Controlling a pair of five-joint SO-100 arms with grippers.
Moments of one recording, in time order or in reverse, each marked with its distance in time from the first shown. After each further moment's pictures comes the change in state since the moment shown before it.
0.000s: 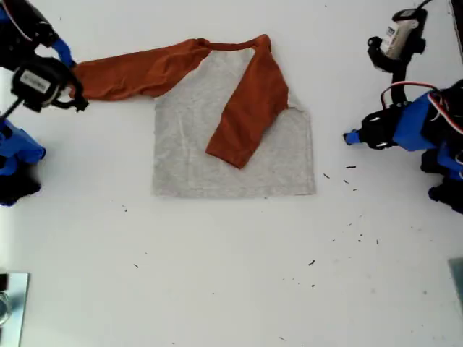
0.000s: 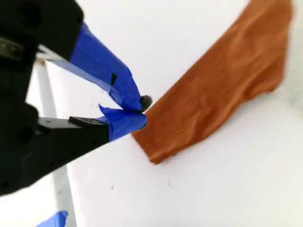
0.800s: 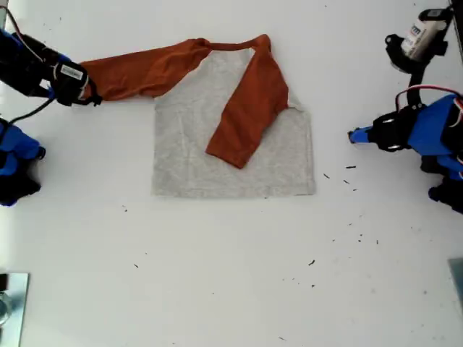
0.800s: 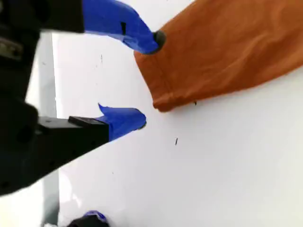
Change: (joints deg) arm 0 -14.8 -4.4 28.9 -21.7 -2.8; arm 1 0.4 27.7 7.2 13.5 -0.3
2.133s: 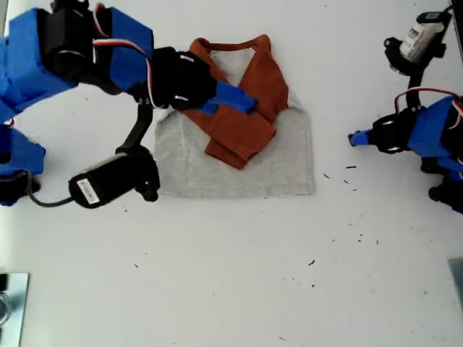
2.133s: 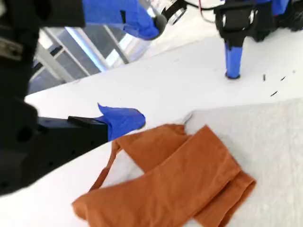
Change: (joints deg) arm 0 56.1 -49.0 -91.4 10.0 17.9; arm 1 -1.3 -0.8 0.0 0.4 2.0
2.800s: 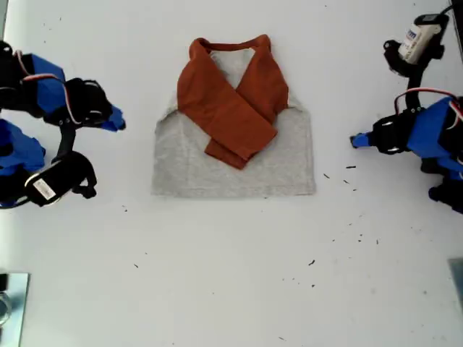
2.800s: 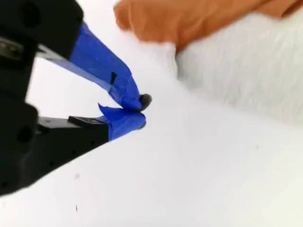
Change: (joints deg) arm 0 -11.6 58.0 92.8 -18.6 -11.8; arm 1 0.0 -3.0 0.0 0.0 1.5
